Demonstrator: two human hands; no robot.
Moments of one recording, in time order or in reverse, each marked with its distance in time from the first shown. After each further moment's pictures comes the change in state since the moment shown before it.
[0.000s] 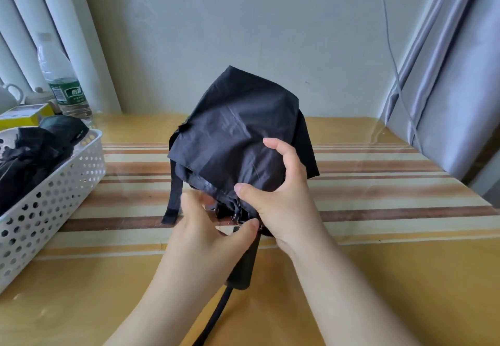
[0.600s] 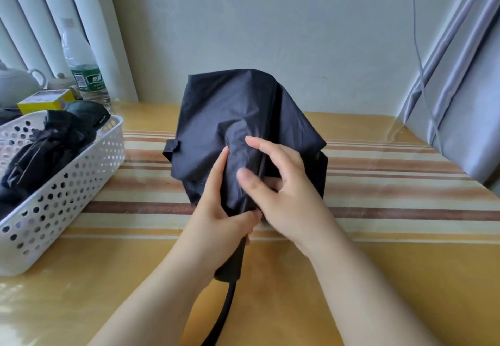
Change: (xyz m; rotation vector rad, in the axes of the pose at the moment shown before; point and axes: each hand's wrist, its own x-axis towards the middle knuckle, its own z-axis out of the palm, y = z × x) left_hand 0.017 -0.019 -0.004 -0.448 -0.195 0.034; right_hand -0.002 -0.005 0.009 -0.128 -0.252 -0.139
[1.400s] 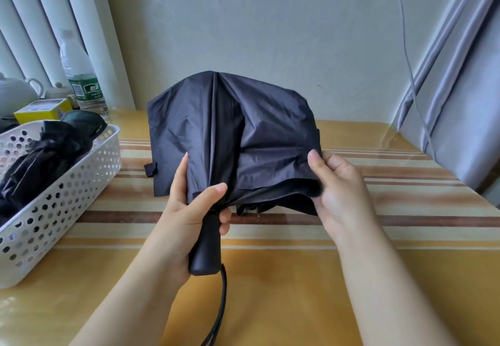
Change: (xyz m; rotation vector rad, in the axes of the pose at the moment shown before) left_hand 0.011 0.009 -0.016 -0.510 0.051 -0.069; right_hand 0.020 0.024 -0.049 0.708 0.374 0.239
